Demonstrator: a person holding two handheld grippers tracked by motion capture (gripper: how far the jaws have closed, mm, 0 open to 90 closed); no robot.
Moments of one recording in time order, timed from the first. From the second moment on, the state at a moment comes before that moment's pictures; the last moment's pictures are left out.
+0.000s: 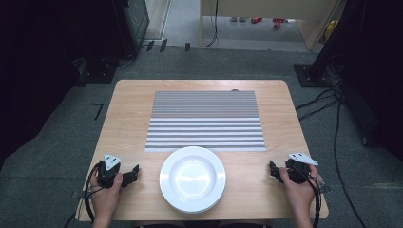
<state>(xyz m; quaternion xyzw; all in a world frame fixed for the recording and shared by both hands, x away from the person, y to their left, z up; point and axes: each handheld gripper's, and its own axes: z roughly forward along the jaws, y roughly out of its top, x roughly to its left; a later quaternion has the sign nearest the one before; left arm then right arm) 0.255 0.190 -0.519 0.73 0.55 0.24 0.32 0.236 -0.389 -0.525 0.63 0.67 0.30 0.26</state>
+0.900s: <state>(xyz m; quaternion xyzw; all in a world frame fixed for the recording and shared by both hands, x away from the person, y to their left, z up) 0.263 0.177 -0.517 0.72 0.57 0.25 0.30 0.245 -0.388 -0.527 0.66 0.65 0.28 0.26</state>
